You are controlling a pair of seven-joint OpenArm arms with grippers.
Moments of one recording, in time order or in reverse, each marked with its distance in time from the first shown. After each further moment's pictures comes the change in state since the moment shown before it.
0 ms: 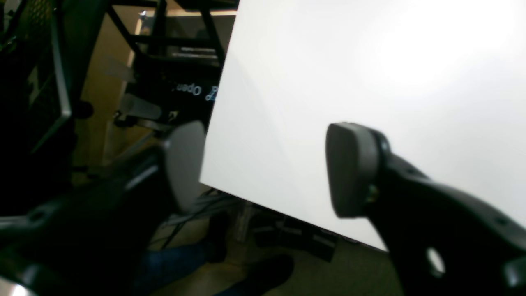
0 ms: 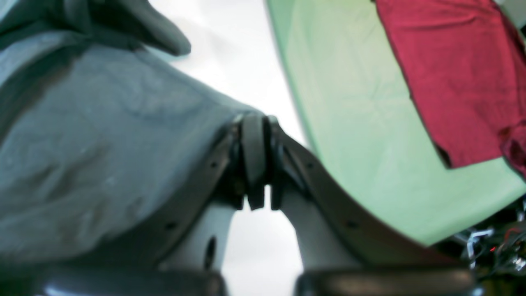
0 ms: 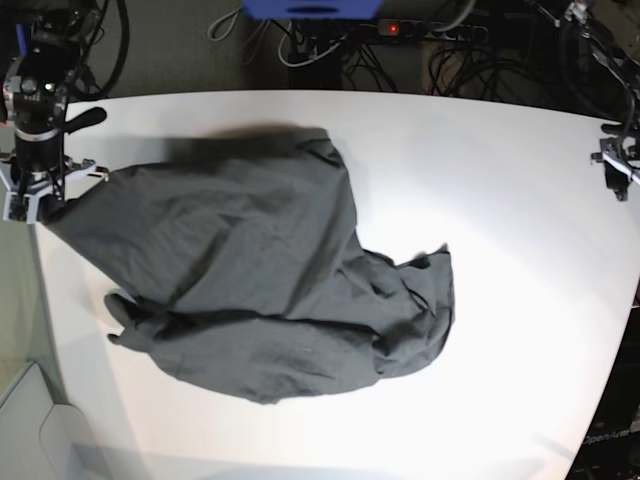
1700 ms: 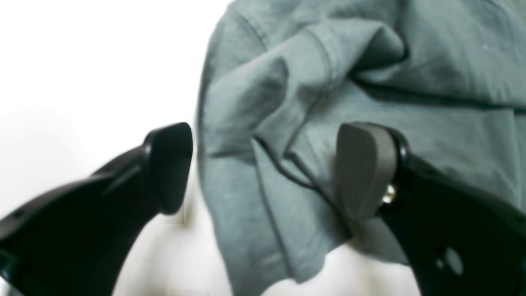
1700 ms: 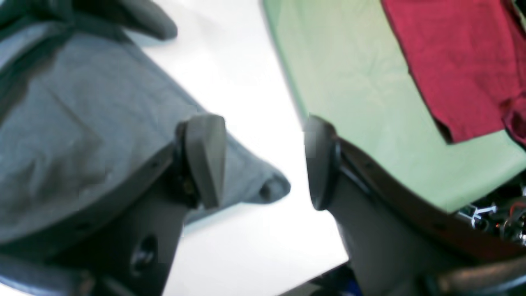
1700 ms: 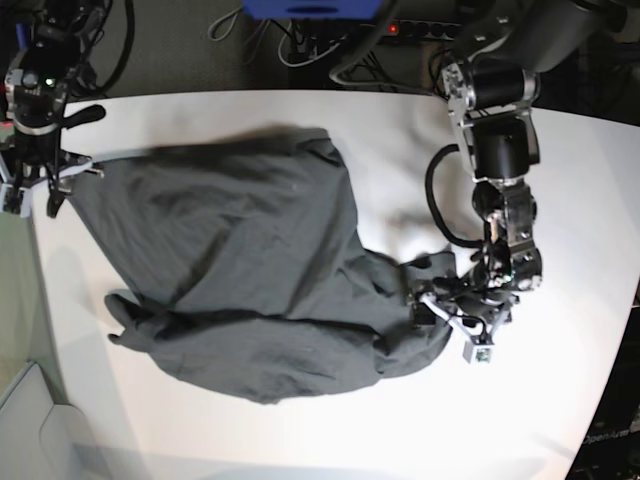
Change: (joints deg) left arm -33.2 6.0 35.9 -57.8 0.9 13.2 -21.9; right arm 1.0 -2.4 2.6 -0.1 -0.2 -0.1 -0.1
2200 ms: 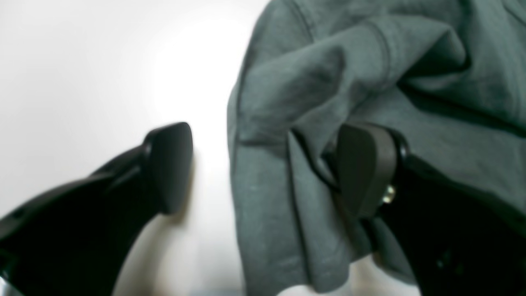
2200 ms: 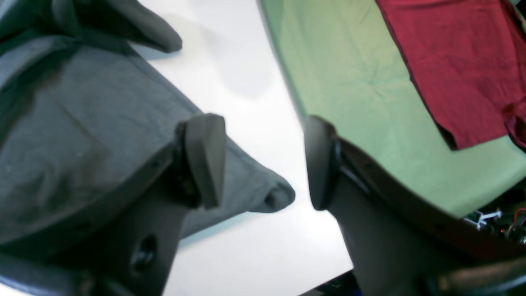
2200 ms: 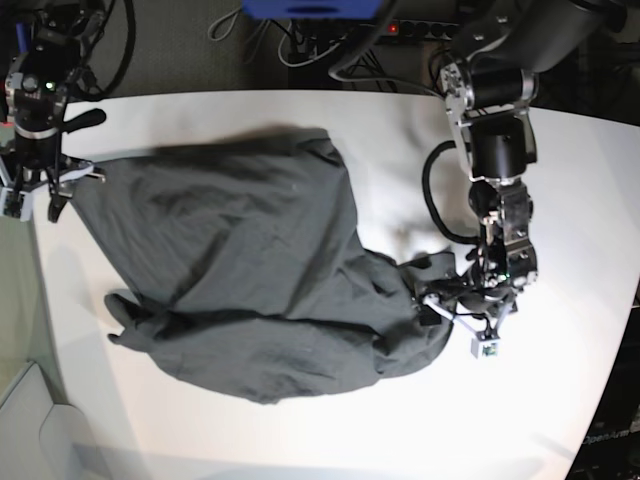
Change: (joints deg) left arm -0.1 0.4 0.1 -2.1 0.0 7.8 -1.6; right arm 0.3 0.0 -0.1 -0.1 0.2 0.0 0.1
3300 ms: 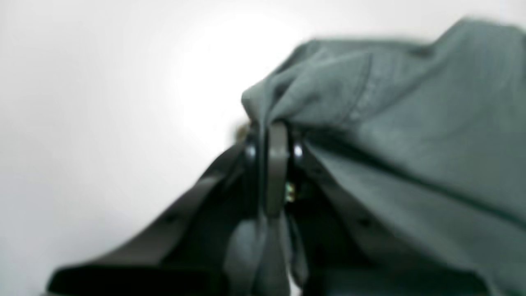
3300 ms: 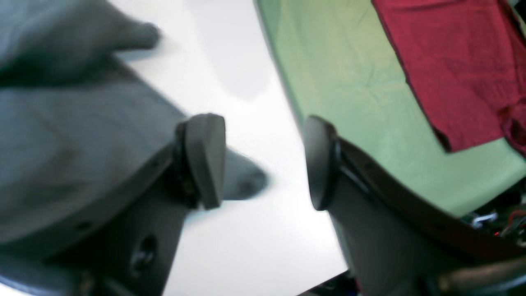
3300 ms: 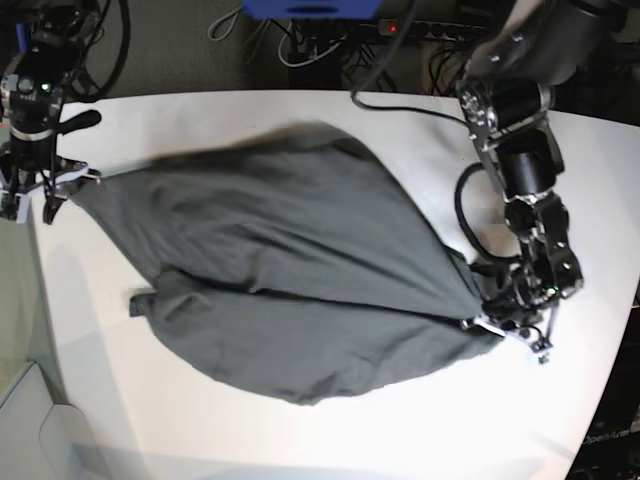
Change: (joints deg) left arm -4.0 -3.8 -9.2 1.5 0.3 0.2 6.2; right arm 0.2 1.4 0.1 -0.1 0.0 0.0 0.1
